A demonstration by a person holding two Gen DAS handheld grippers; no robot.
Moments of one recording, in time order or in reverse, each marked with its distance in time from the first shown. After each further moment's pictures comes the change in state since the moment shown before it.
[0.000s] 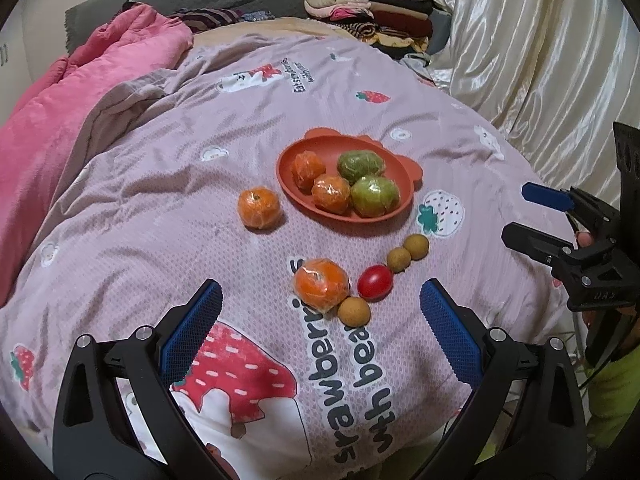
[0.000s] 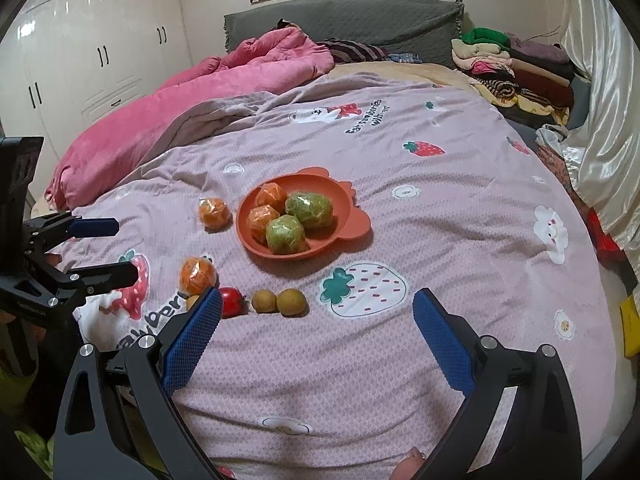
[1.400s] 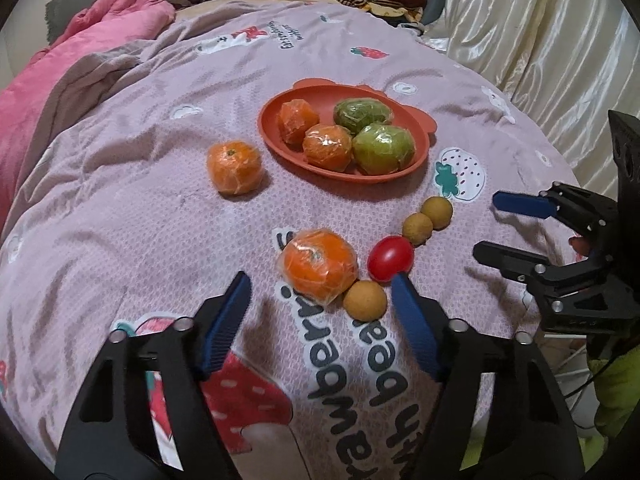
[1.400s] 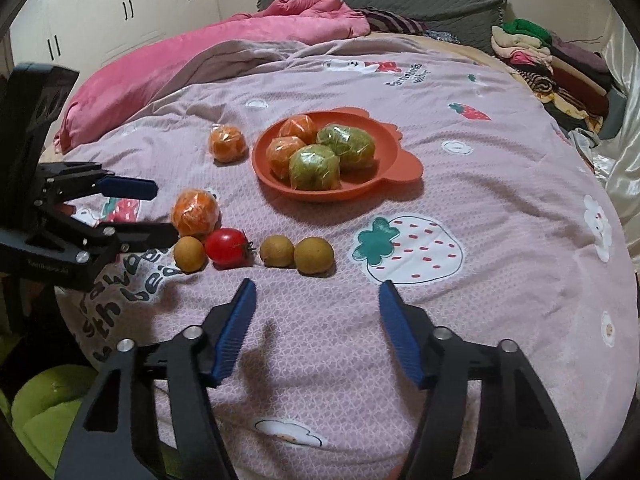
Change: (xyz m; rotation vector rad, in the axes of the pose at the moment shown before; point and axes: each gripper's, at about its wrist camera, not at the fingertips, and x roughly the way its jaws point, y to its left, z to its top) left arm 0.056 0.003 -0.011 0.031 0.095 -0.031; right arm 0.058 0.017 -0.028 -0.122 0.123 0.058
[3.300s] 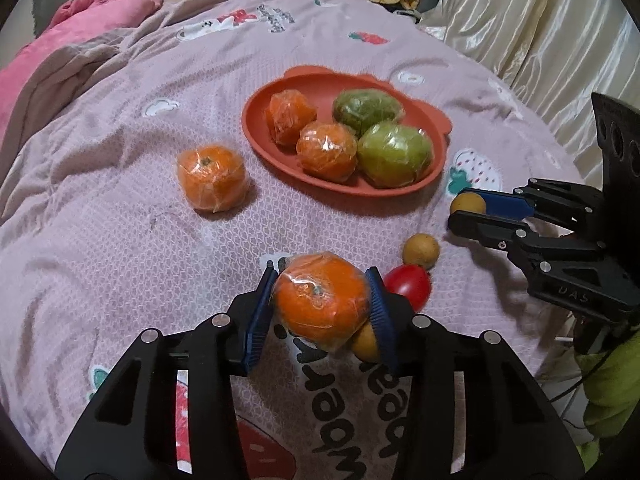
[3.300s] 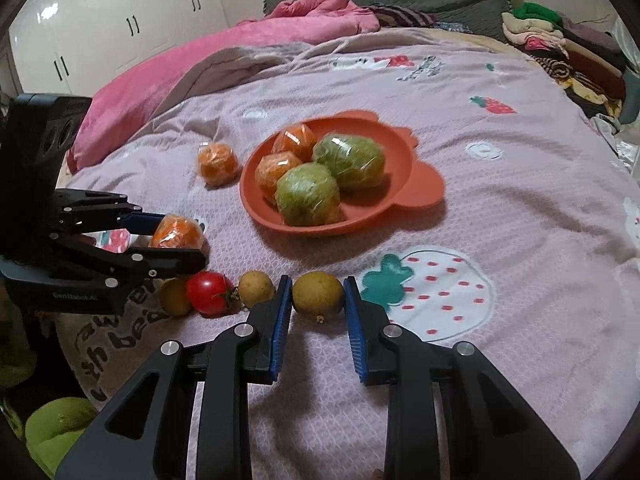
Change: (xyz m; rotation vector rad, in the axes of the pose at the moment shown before) left arm 0.027 0.005 0.021 0.000 0.047 -0.032; right arm 0.028 -0.022 0.021 0.051 -0.019 0.106
